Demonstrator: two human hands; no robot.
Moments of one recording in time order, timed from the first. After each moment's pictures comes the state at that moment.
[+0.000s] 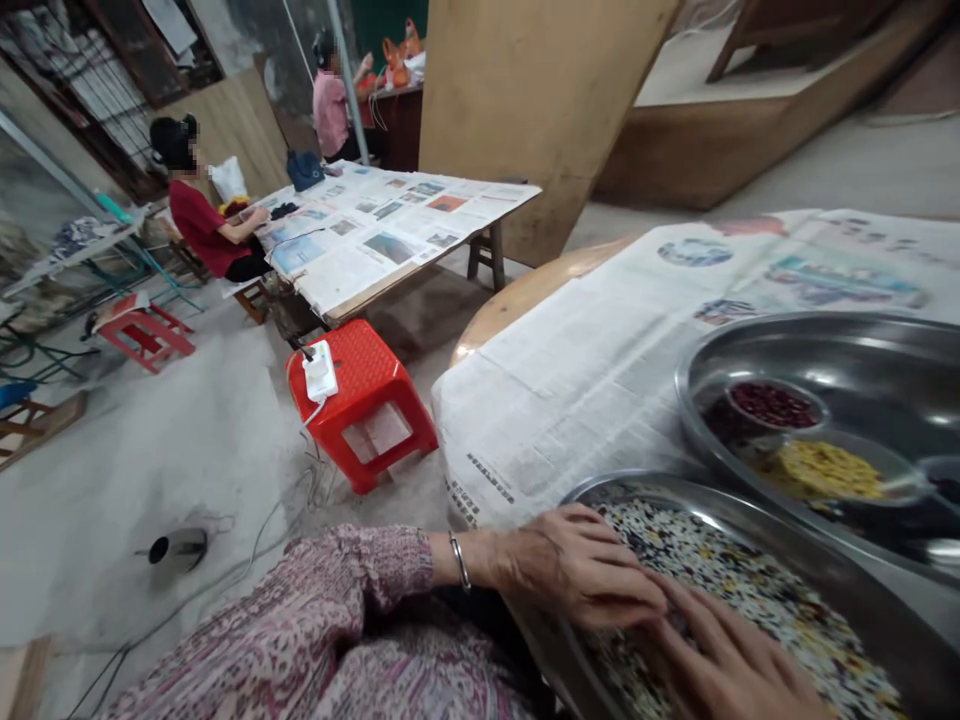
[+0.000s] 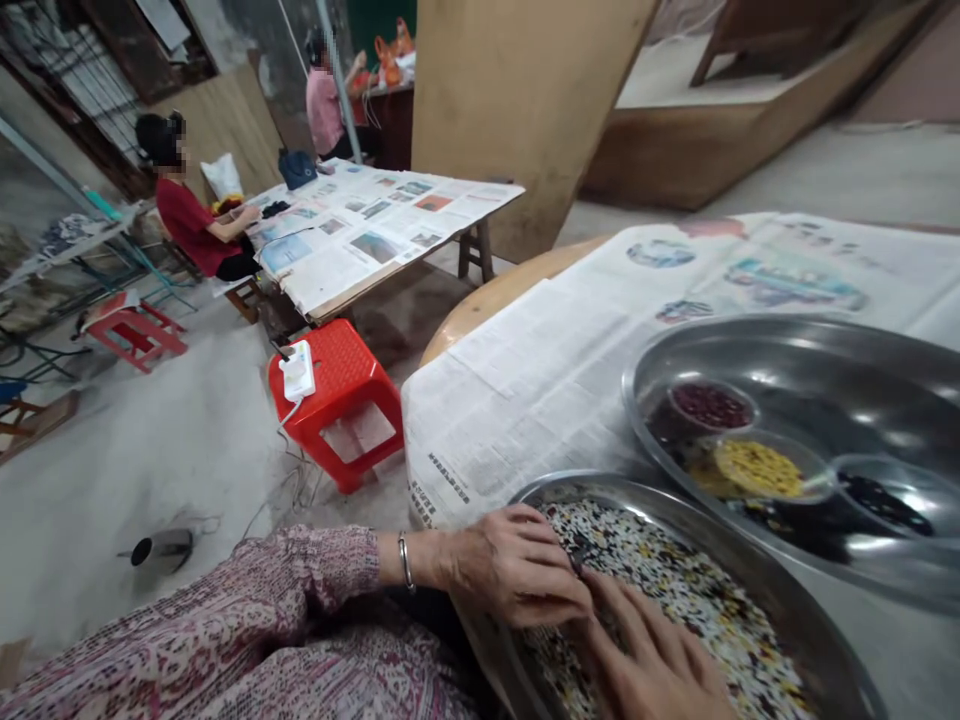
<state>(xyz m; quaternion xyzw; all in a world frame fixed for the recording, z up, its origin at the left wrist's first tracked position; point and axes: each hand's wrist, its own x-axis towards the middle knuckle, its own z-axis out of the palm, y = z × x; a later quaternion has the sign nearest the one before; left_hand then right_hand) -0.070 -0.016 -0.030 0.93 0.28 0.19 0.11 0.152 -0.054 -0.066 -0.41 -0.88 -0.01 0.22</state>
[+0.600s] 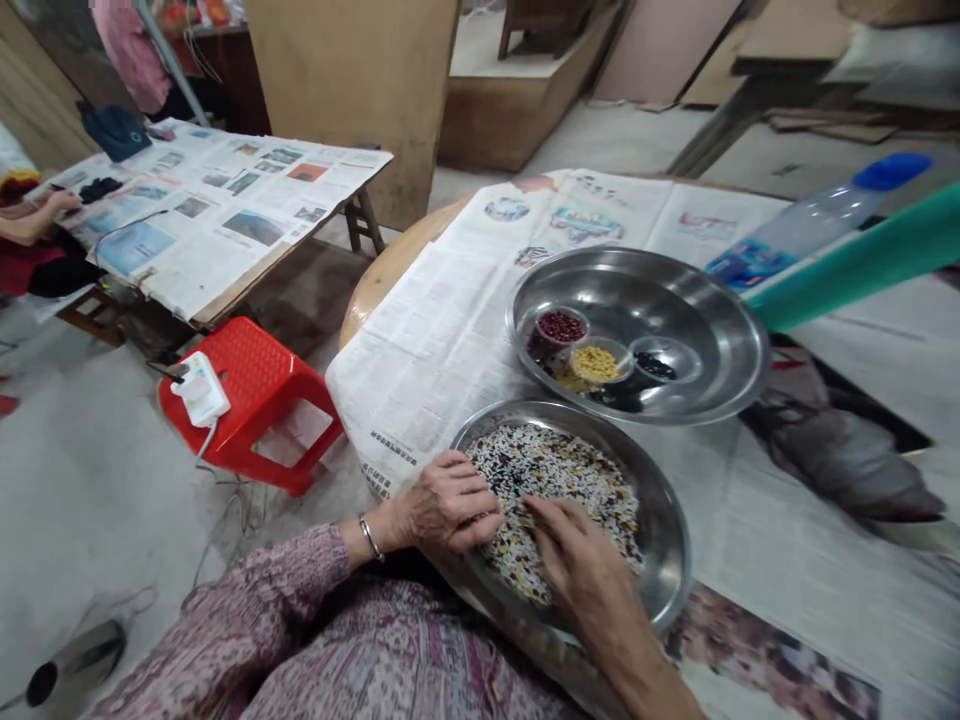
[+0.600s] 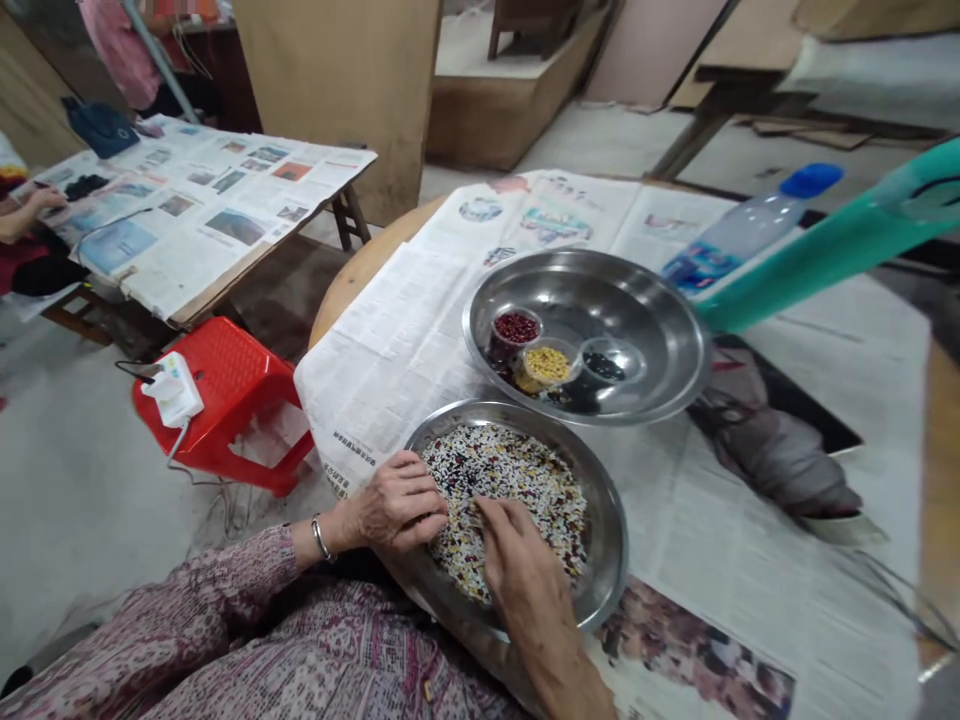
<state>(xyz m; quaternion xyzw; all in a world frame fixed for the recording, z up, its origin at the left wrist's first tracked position) -0.085 -0.017 -0.034 0.92 0.25 0.27 0.11 0.122 -0.083 -0.045 -0.58 -0.77 0.10 0.24</state>
